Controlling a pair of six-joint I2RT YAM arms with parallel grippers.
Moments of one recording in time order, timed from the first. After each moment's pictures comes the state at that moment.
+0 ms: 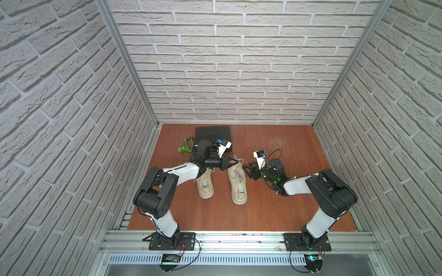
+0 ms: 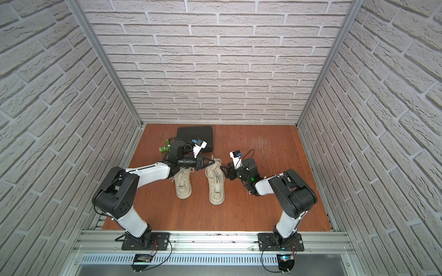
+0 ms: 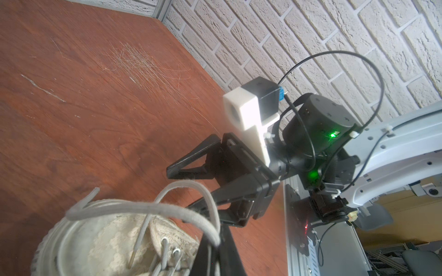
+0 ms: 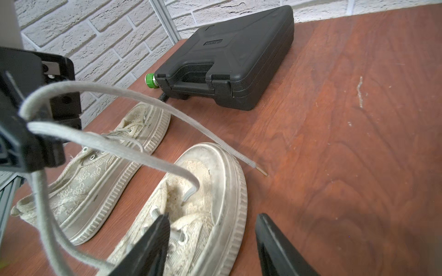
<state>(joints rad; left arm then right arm) -0.43 1.68 0.88 0.33 0.95 -0.28 0.42 1.75 0.57 0.79 -0.36 0.29</state>
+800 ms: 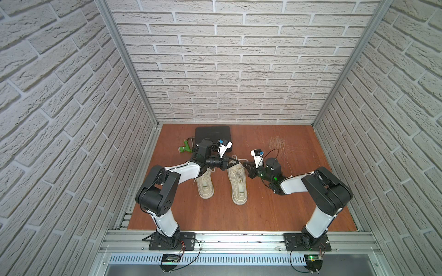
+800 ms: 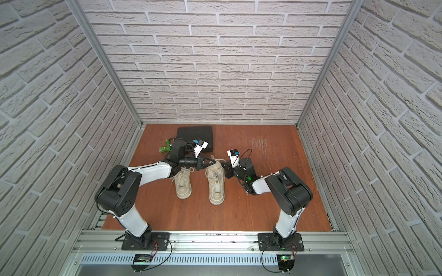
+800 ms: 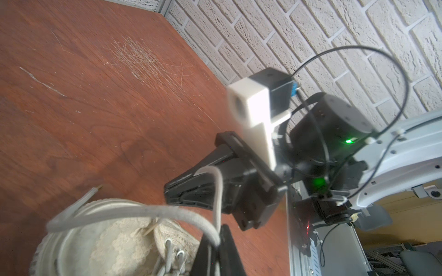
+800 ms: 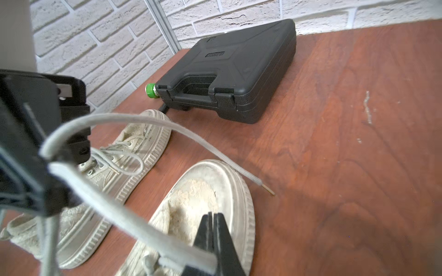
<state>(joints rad) -0.45 1.72 0.91 0.33 0.94 -0.28 0.45 1.70 0.60 0.74 -0.29 0.28</state>
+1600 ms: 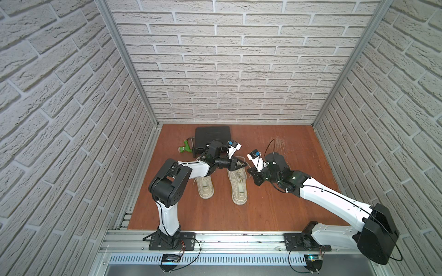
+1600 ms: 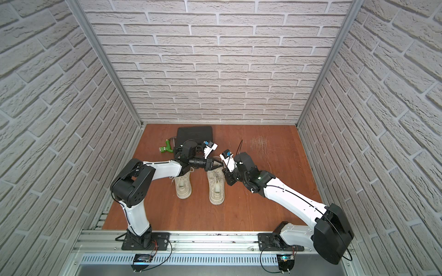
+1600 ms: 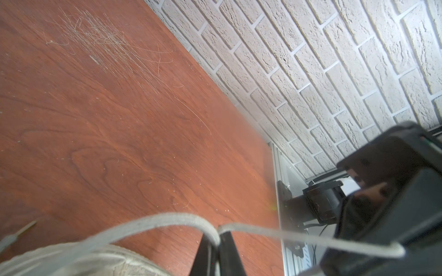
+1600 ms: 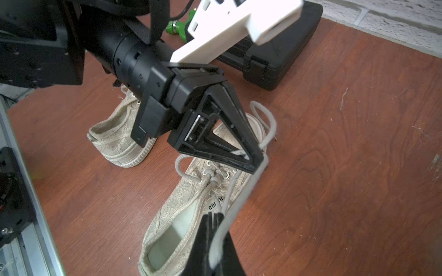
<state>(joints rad) -0.53 1.87 0.99 0.42 0.96 -0.35 0.66 1.25 0.87 -0.32 -0.08 0.06</state>
